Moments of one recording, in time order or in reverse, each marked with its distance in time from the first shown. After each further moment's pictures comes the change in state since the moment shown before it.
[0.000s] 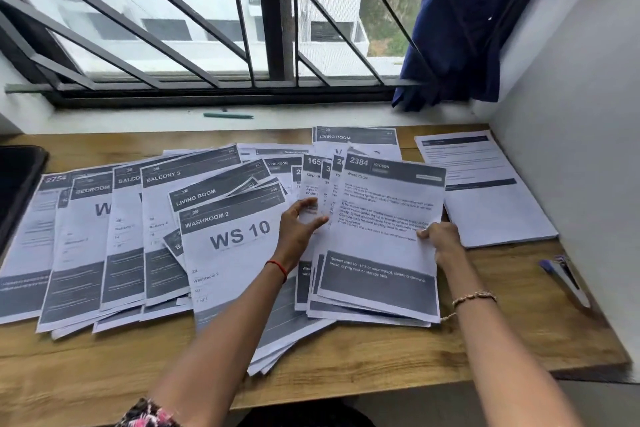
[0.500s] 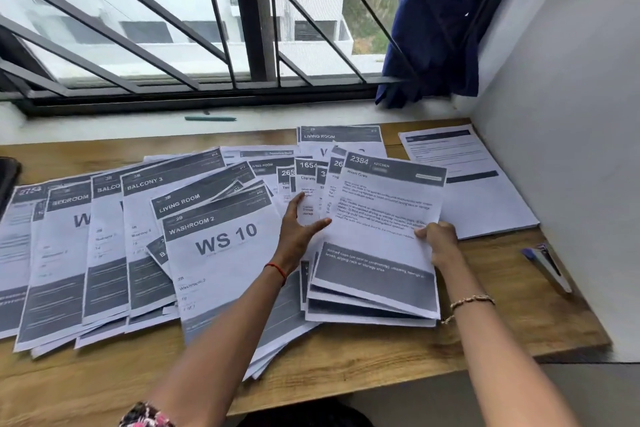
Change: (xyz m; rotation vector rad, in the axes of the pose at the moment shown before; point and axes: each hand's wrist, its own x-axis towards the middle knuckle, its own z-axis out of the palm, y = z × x) left_hand -0.007 0.006 0.019 -0.018 -0.091 -0.031; right_hand 0.006 0.011 -0.017 0.091 0.053 0.014
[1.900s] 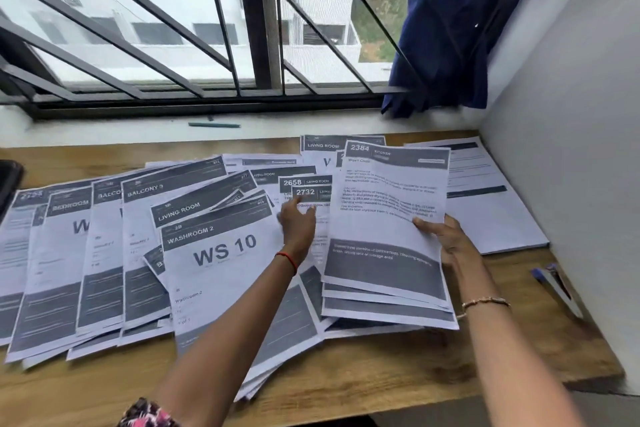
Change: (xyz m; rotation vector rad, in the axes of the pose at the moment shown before) left_hand 0.037 0.023 0.015 0.219 0.272 -0.134; right_hand 0.008 -0.030 -0.009 0.224 -0.521 -0.154
